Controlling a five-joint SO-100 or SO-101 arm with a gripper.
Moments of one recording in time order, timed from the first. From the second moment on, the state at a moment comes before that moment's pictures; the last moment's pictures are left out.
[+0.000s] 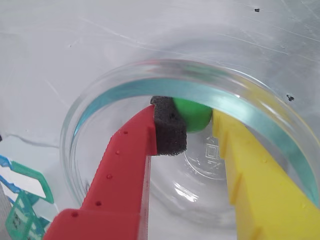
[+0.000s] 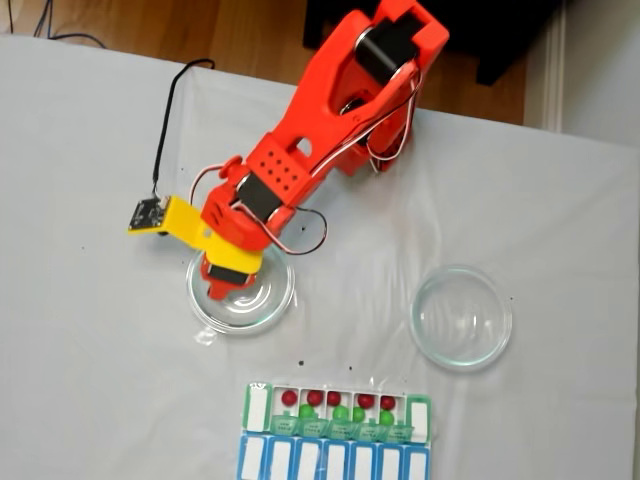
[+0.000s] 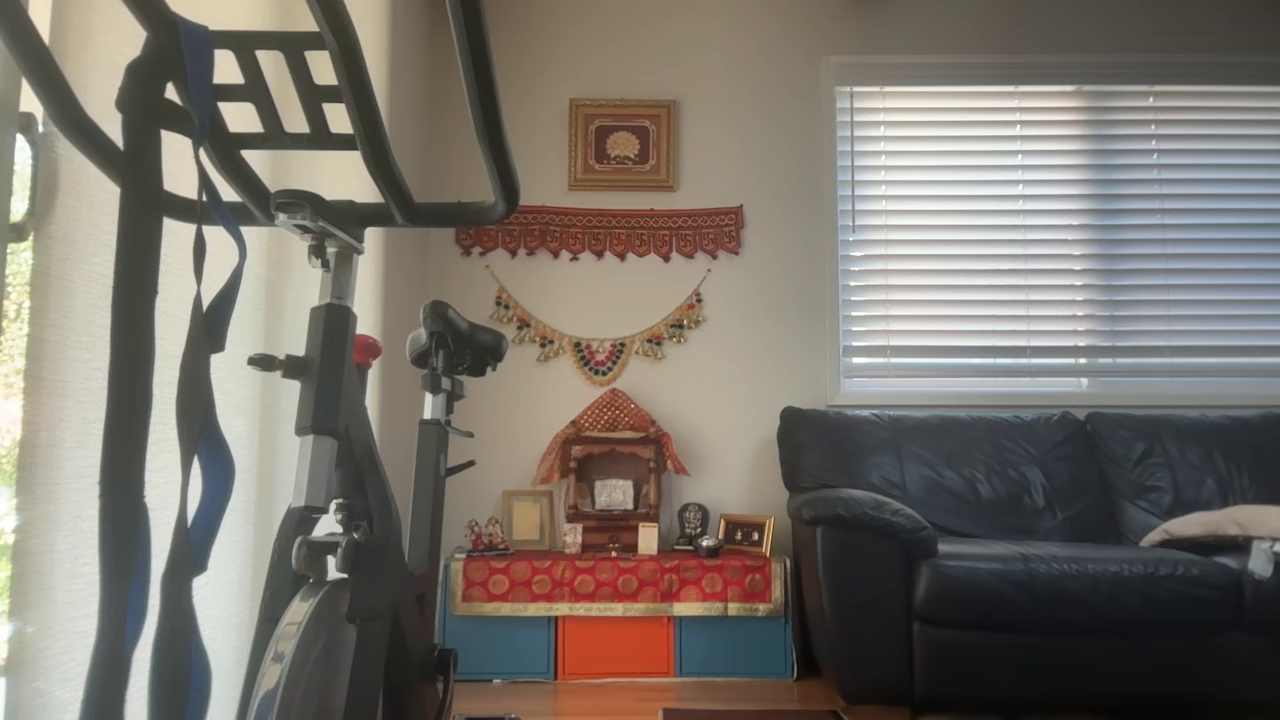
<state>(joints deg) 34.9 119.2 134.6 32.3 -30.5</state>
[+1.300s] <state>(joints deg) 13.5 119.1 110.8 53.0 -13.3</state>
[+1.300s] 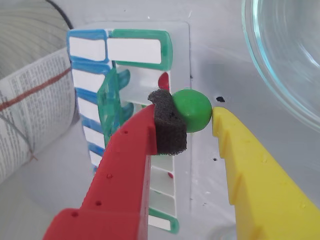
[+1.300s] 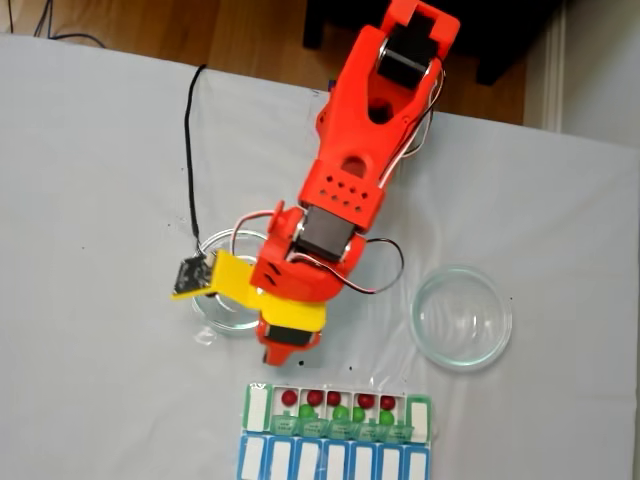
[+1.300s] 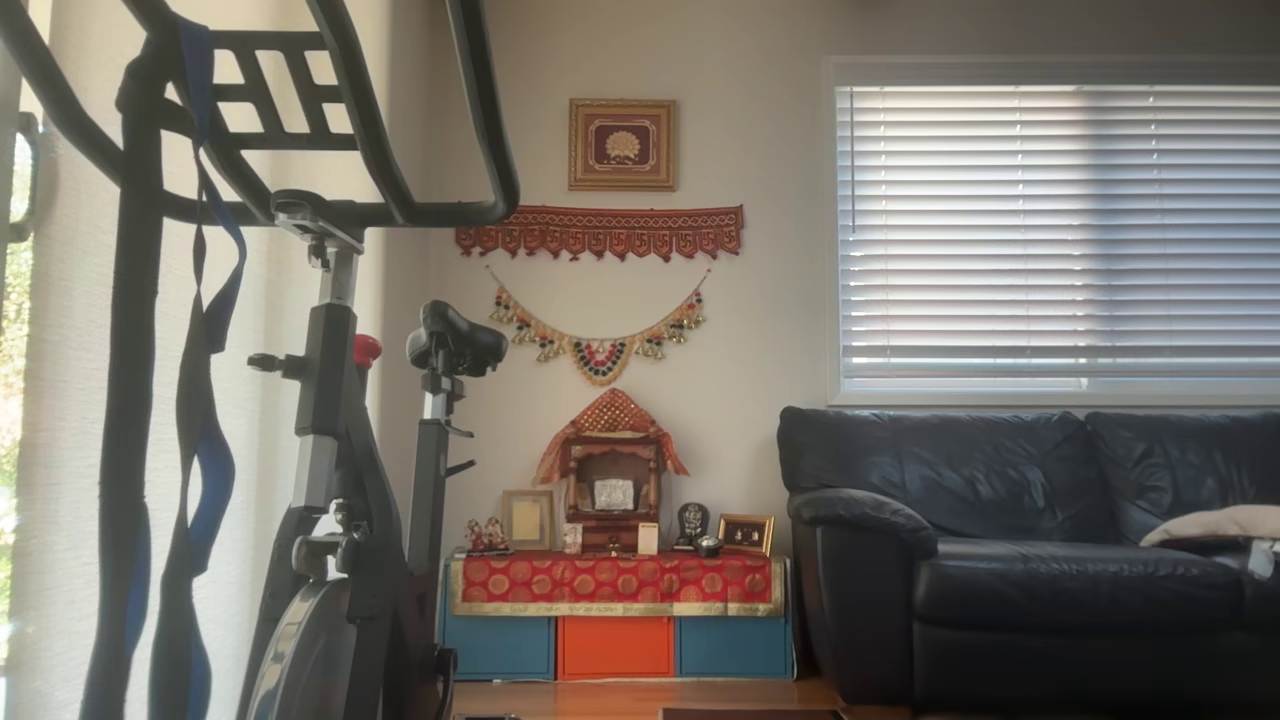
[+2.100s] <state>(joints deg) 12.1 100.4 95.6 52.0 -11.3</state>
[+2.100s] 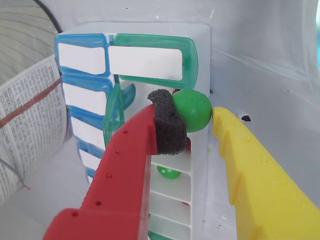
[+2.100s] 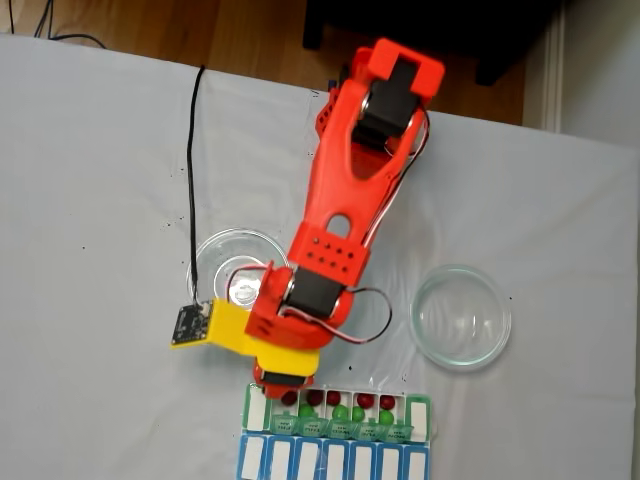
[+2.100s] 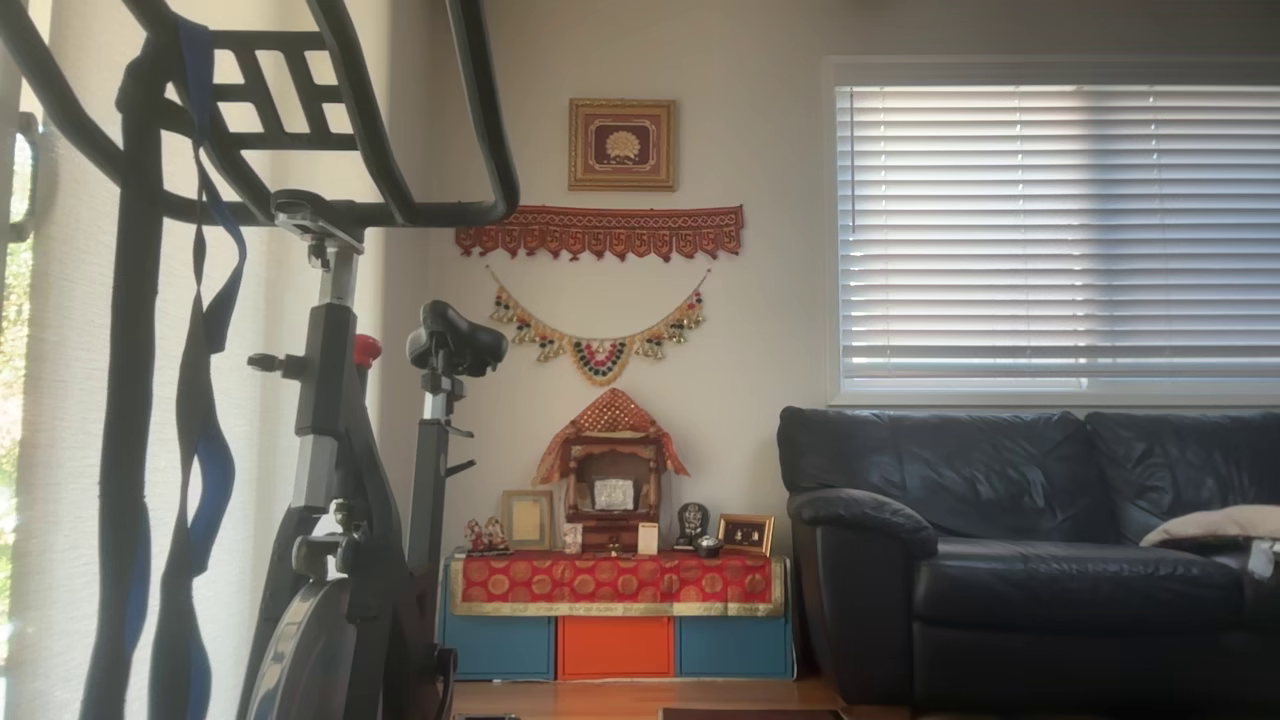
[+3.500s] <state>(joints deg) 8.5 90.2 80.4 55.7 -6.5</state>
